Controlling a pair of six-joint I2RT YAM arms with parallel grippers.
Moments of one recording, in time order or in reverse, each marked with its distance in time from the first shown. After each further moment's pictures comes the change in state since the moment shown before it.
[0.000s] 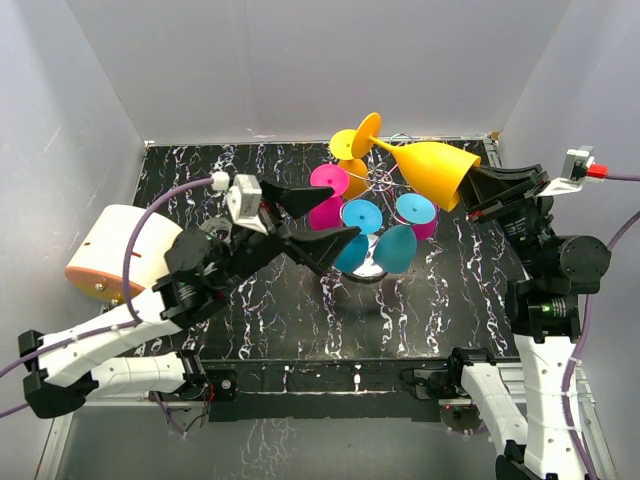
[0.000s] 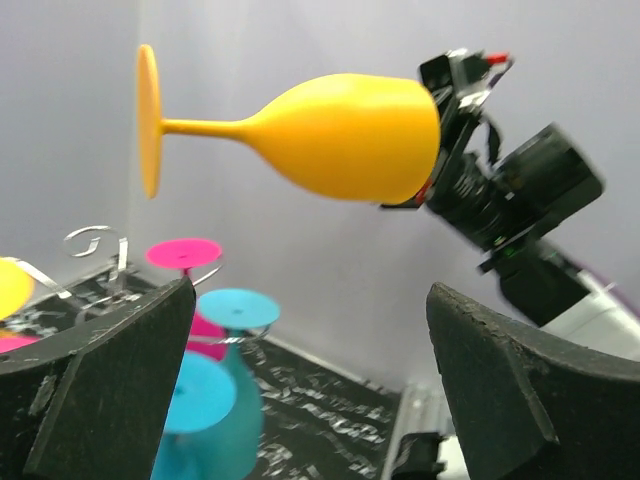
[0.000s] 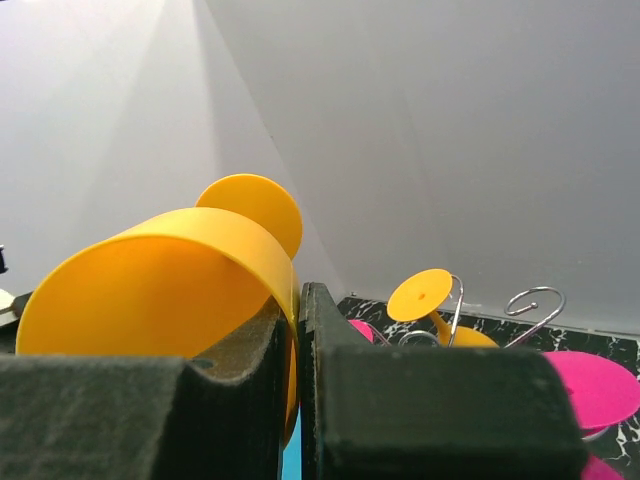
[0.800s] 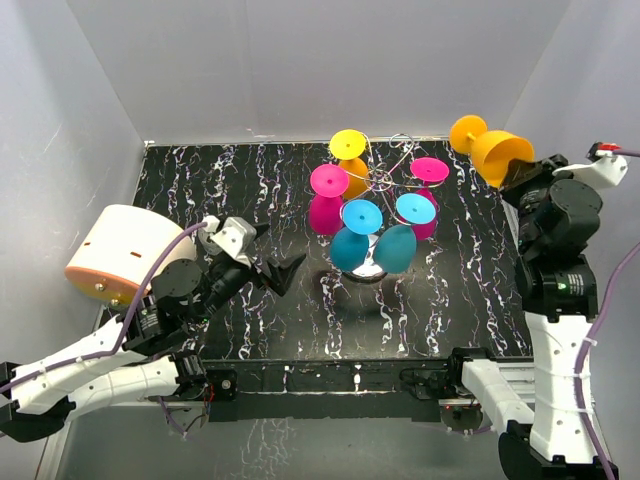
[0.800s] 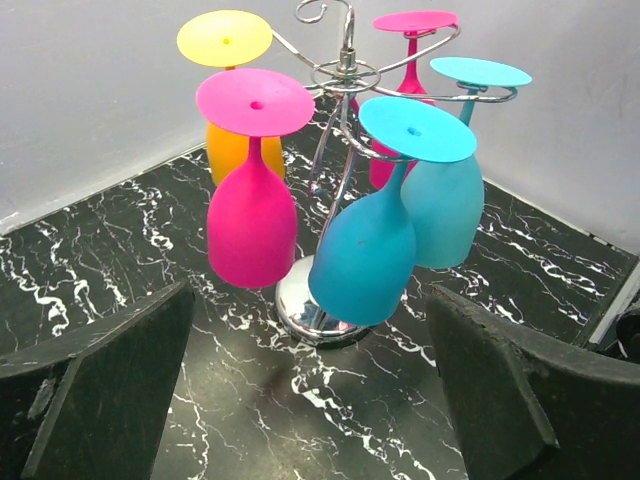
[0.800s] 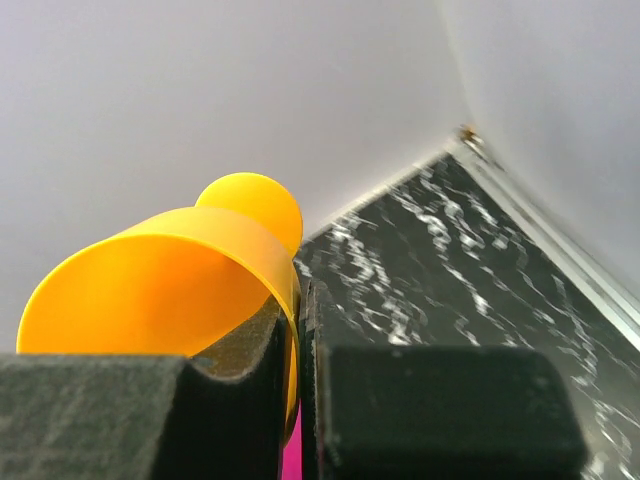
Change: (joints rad) left arm 0.000 -0.274 -0.228 -0.405 -0.326 0.180; right arm 0.000 0.137 0.197 -0.639 0.814 -0.241
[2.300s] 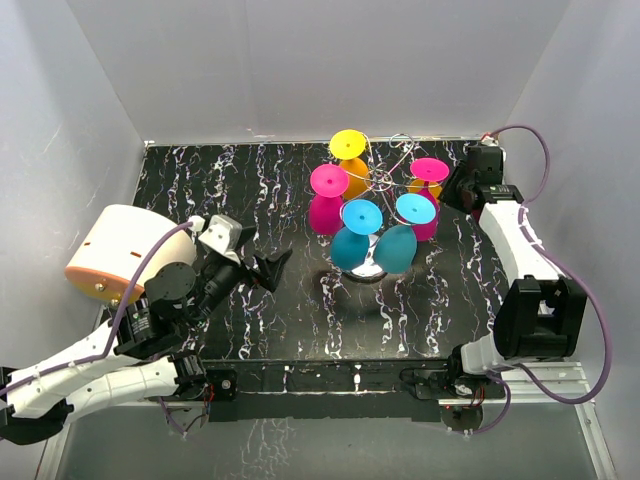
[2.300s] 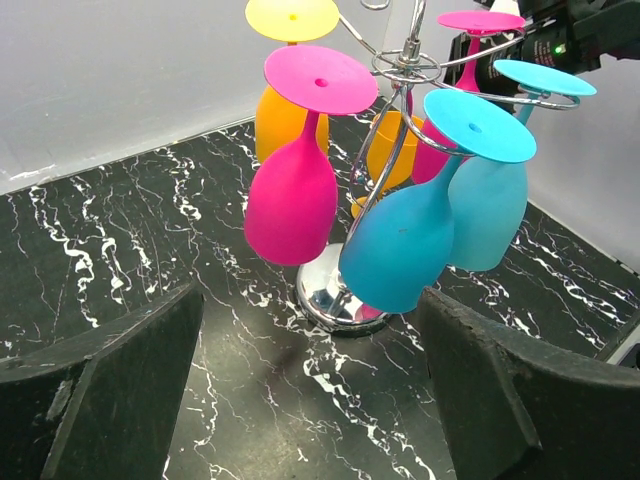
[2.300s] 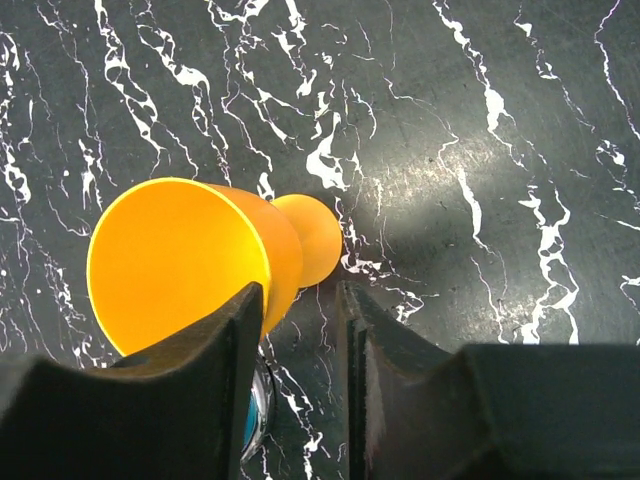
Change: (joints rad) left arm 0.000 -0.032 0.004 -0.074 -0.117 -0.075; right arm -0.013 0.644 -0.055 0.004 -0.243 -0.072
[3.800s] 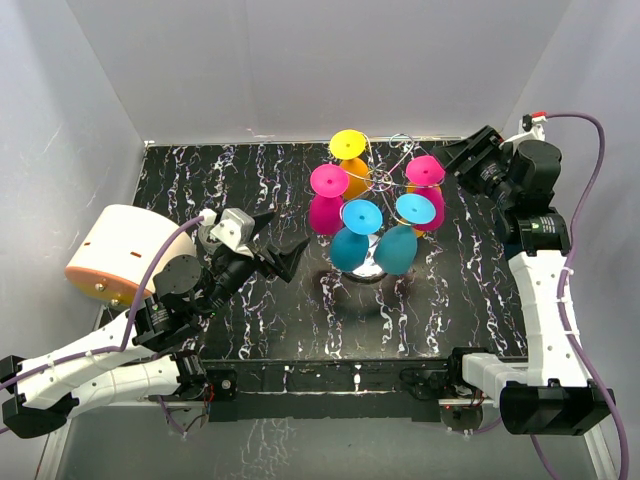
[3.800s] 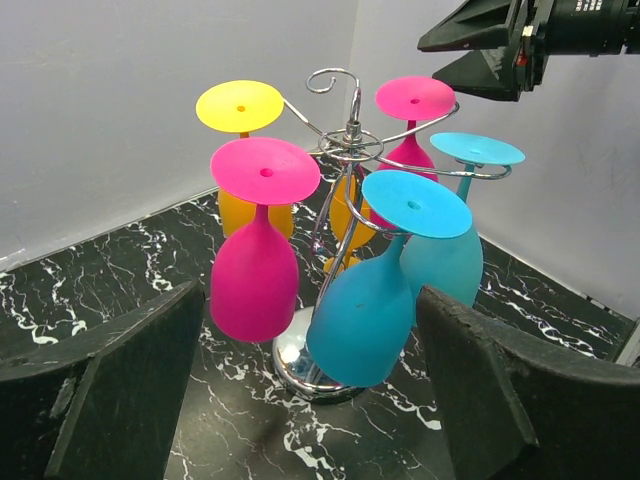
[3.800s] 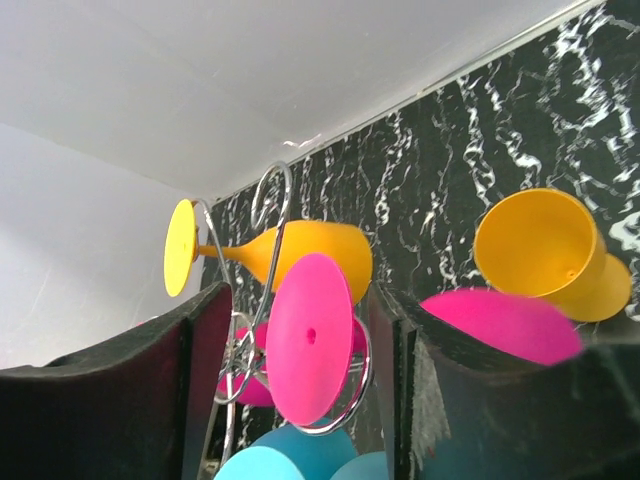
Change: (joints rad) left arm 0.000 0.098 0.010 0.243 0.089 0.089; right arm 0.000 -0.382 0.073 0.081 -0.370 0.320
